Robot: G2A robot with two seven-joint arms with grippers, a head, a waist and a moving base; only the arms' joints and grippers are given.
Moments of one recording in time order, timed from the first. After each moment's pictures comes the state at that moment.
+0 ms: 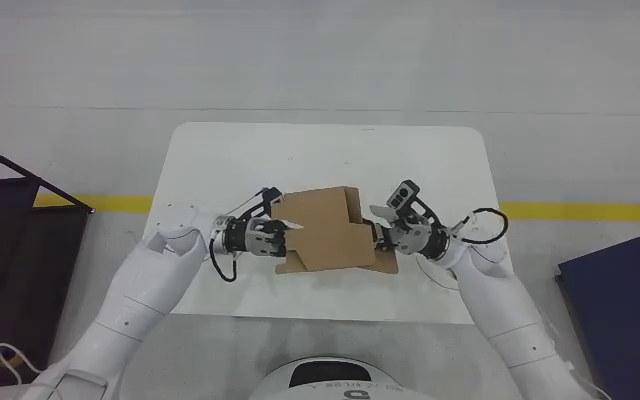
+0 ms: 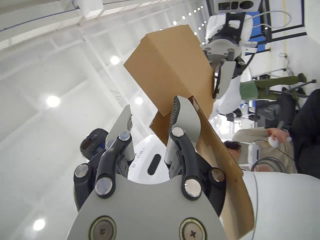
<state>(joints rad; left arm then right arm) 1.23 -1.01 -1.09 -1.50 -0.76 0.15 -1.32 -1.40 -1.17 1.24 -1.51 0.91 0.15 1.22</state>
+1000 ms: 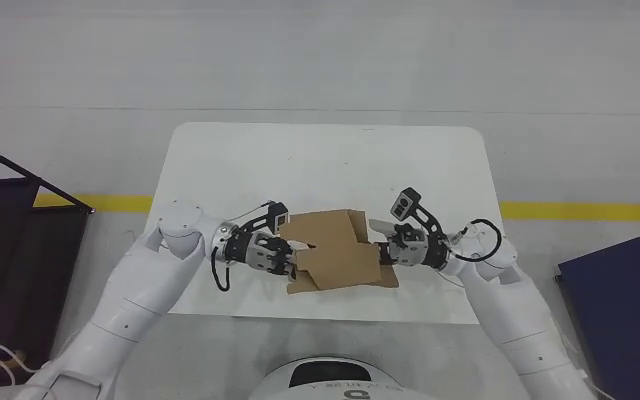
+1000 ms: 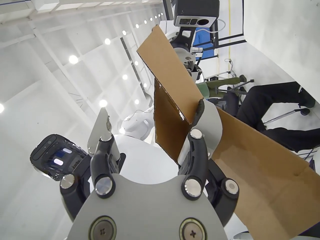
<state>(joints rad) 1.22 -0.98 -1.08 -1.54 -0.62 0.26 -1.43 -1.43 -1.13 1.28 -1.55 0.73 0.13 1.26</state>
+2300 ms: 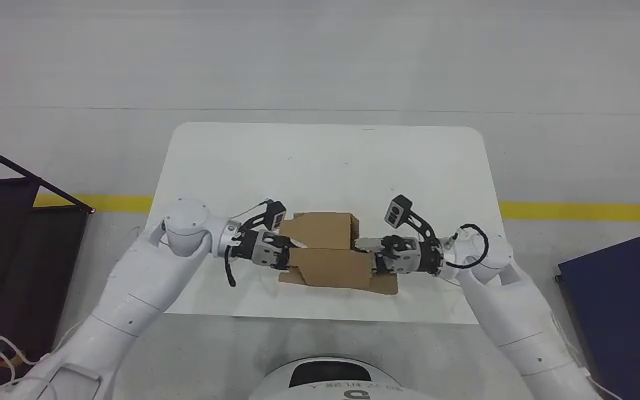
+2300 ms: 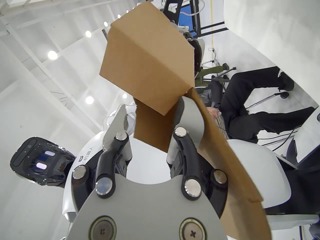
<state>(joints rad) 1.18 -0.97 -1.02 -1.51 -0.51 0.27 -1.33 -1.43 -1.10 1.23 -1.58 0.65 0.13 1.23</state>
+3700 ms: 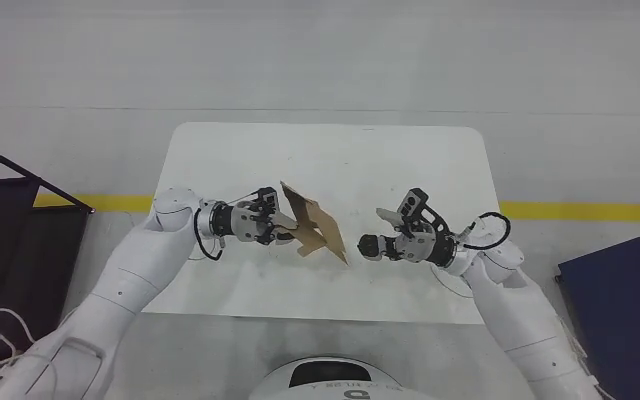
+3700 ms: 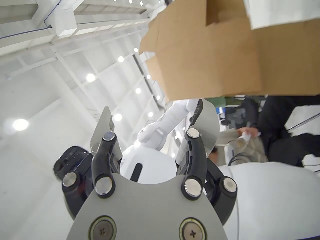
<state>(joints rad) 1.04 -0.97 -0.94 -1.27 -1.01 0.34 -1.45 -1.46 -1.09 1.28 -1.59 0.92 0.28 1.14</state>
